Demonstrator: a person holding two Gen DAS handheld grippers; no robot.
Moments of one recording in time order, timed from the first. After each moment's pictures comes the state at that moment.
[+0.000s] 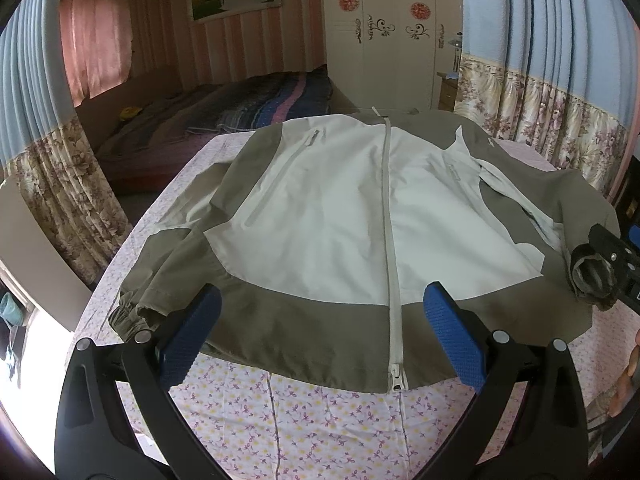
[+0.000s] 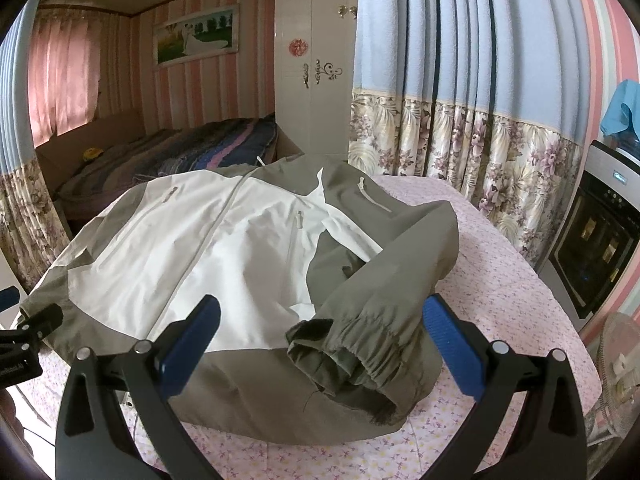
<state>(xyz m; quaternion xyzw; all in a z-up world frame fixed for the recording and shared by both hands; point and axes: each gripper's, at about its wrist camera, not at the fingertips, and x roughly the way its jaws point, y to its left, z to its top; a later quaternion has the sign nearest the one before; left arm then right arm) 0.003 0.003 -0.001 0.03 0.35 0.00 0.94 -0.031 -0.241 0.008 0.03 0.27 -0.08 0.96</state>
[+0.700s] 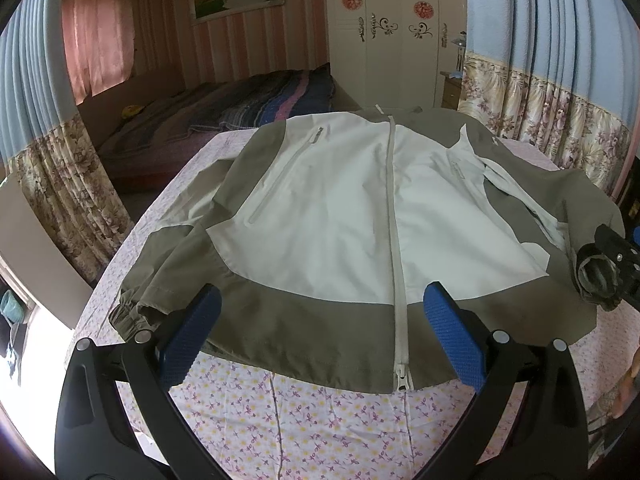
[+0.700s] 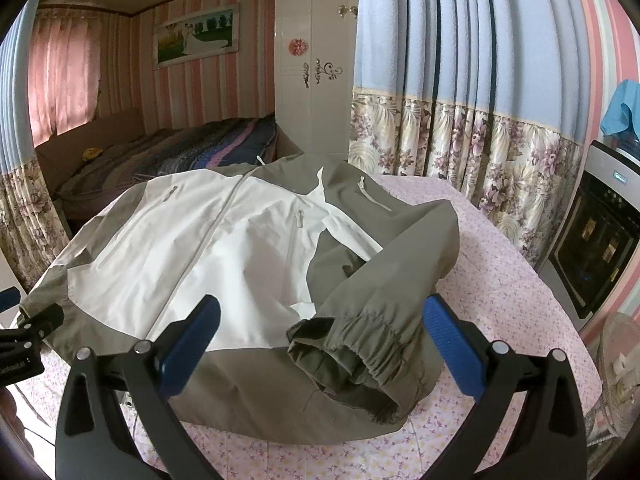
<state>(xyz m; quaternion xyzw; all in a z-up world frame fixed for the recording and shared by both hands) 0.004 0.008 -0.005 0.03 0.35 0.00 0.94 -0.031 -0.240 0.007 0.03 0.27 -0.08 0.96</state>
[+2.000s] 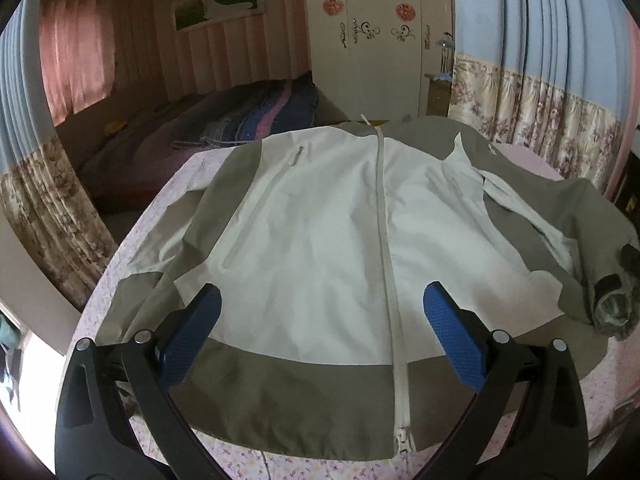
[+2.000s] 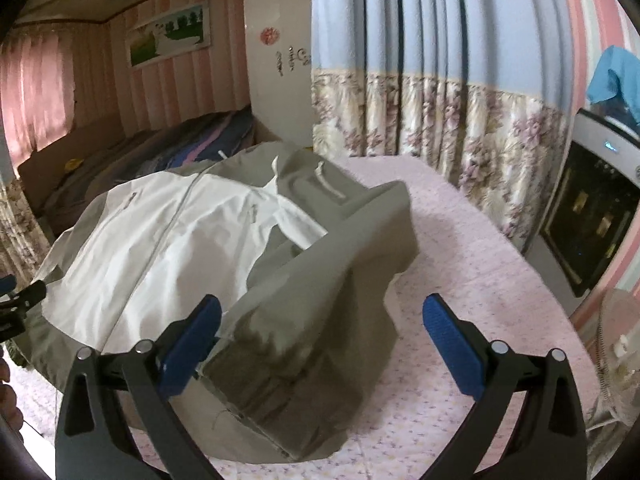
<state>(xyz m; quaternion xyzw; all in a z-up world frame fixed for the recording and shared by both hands) 0.064 -0.010 -0.006 0.05 0.33 -0.02 0.94 -0.007 -0.305 -0.010 0.07 0.31 -0.09 0.95</state>
